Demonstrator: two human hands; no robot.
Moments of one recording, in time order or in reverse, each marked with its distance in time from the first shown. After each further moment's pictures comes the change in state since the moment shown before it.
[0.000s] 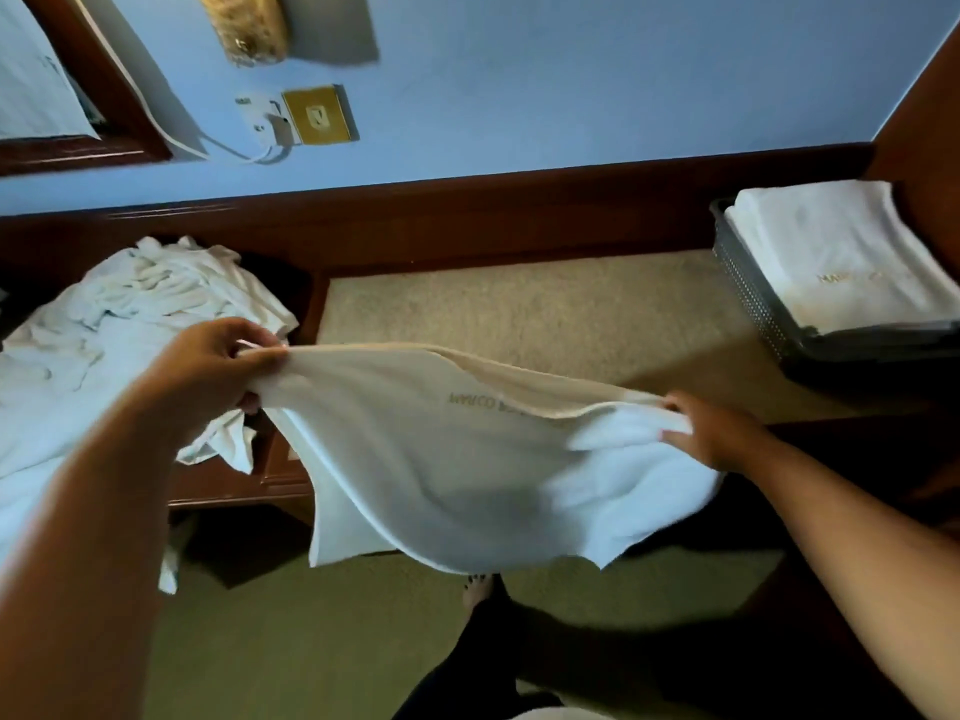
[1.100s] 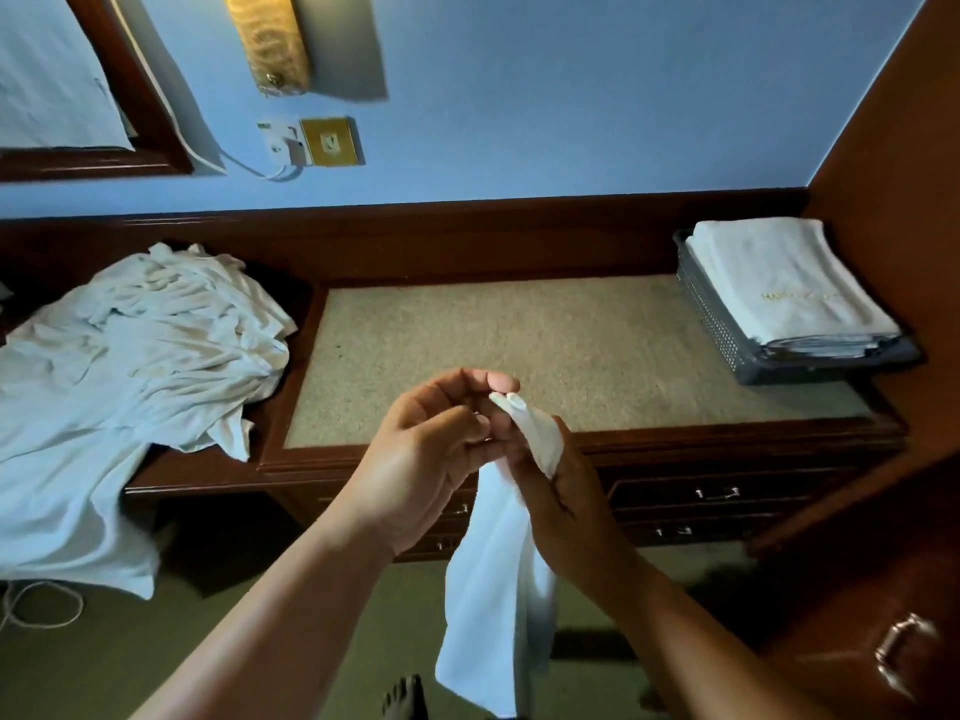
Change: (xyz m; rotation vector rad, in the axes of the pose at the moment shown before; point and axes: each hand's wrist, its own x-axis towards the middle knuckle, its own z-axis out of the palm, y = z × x) left_hand -0.201 0.077 0.112 -0.940 -0.643 0.098; right_hand -0.180 -0.200 0.035 1.020 0.357 -0.527
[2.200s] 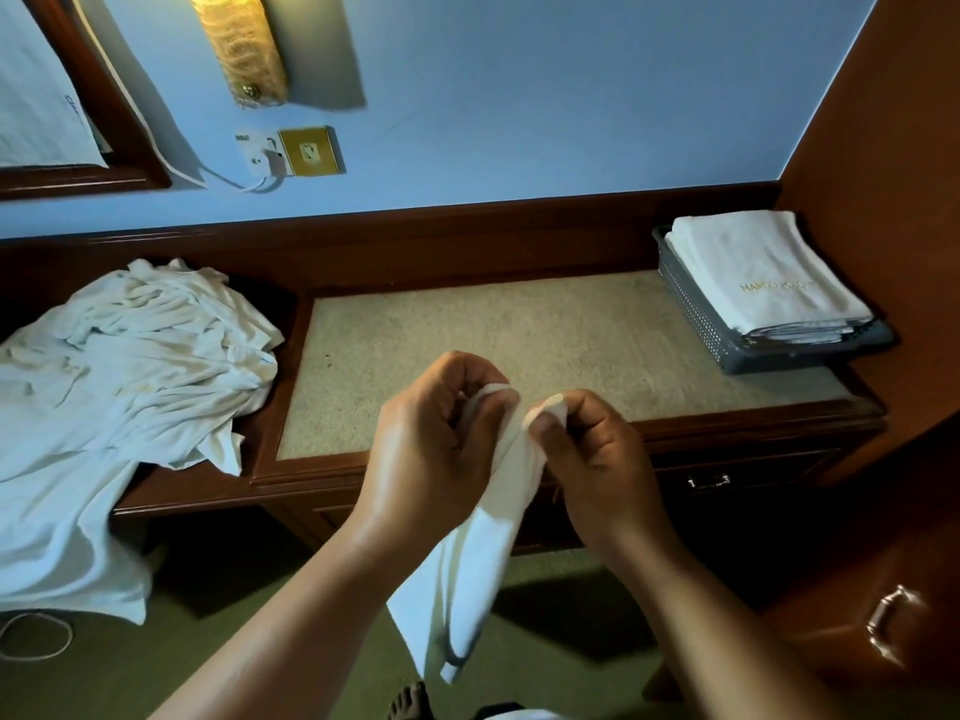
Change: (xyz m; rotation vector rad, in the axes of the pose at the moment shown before) left_hand -0.006 0.000 0.014 0.947 0.249 0.597; right_hand 0.005 -0.041 -0.018 0.178 0.181 0.092
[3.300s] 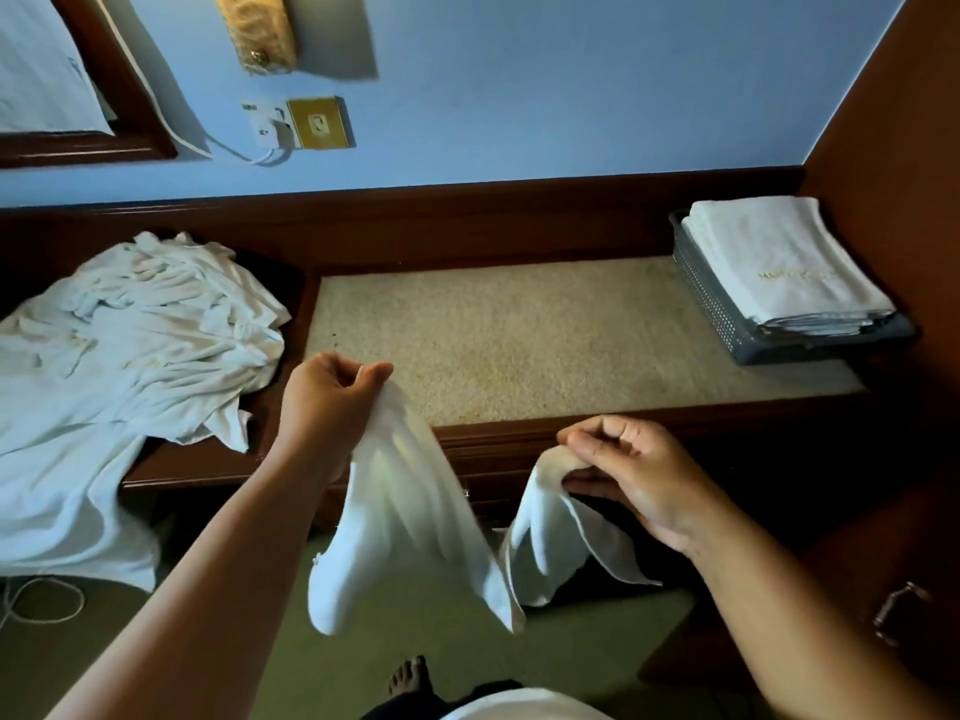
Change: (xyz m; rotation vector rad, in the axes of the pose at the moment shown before) left_hand 0.025 -0.108 -0.046 0.132 0.212 -0.688; right_hand 0.011 0.027 -0.049 -0.006 -0.122 0.495
